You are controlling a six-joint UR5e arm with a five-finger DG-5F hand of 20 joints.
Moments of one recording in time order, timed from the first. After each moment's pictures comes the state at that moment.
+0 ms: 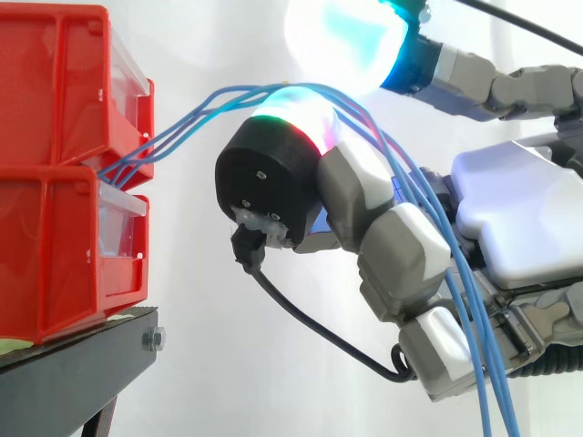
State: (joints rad) arm 0.26 -2.29 -1.08 -3.09 -1.24 0.44
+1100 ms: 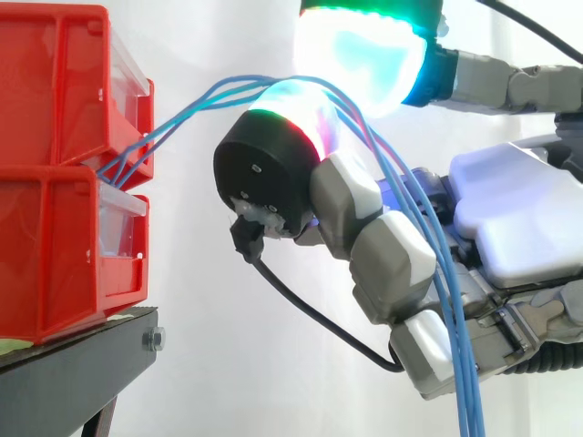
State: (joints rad) arm 0.26 -2.29 -1.08 -3.10 -1.24 0.44
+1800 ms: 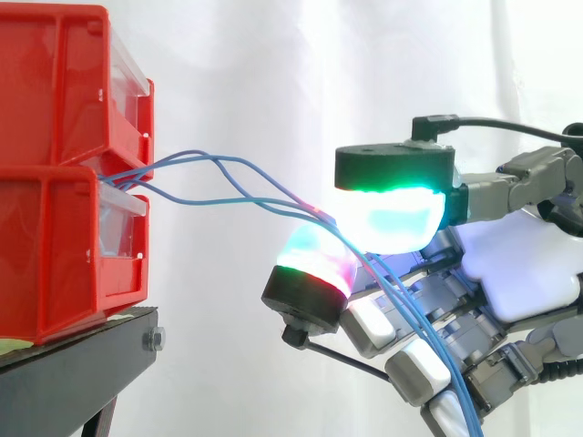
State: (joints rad) arm 0.20 -2.29 -1.08 -3.22 -1.23 0.29
